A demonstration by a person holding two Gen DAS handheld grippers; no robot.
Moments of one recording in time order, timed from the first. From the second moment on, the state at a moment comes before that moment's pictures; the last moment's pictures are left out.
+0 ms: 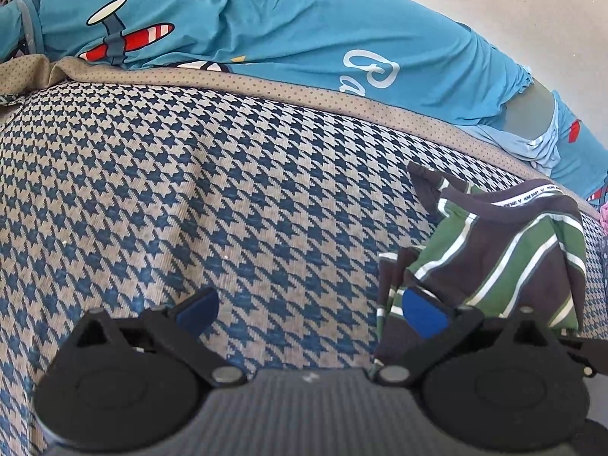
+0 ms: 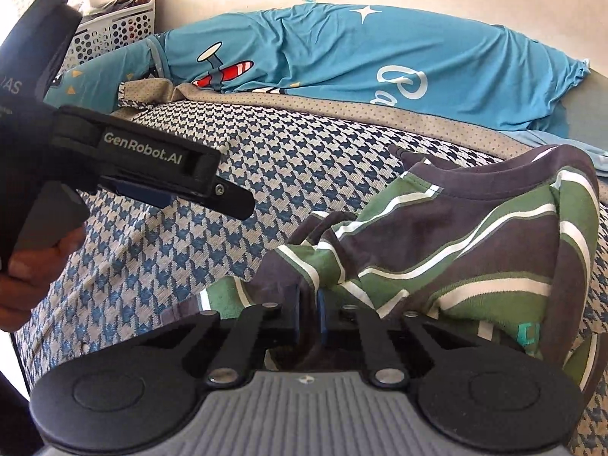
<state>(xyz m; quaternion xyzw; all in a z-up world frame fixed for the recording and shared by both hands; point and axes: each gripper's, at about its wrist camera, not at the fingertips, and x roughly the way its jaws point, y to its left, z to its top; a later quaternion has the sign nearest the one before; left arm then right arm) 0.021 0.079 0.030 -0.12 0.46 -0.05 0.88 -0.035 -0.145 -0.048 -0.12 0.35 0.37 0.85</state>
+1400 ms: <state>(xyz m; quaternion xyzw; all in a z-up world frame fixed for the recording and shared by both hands) 0.033 0.077 0.016 -0.14 0.45 -0.07 0.88 0.072 -0.177 0.040 0.26 0.29 0.39 0.83</state>
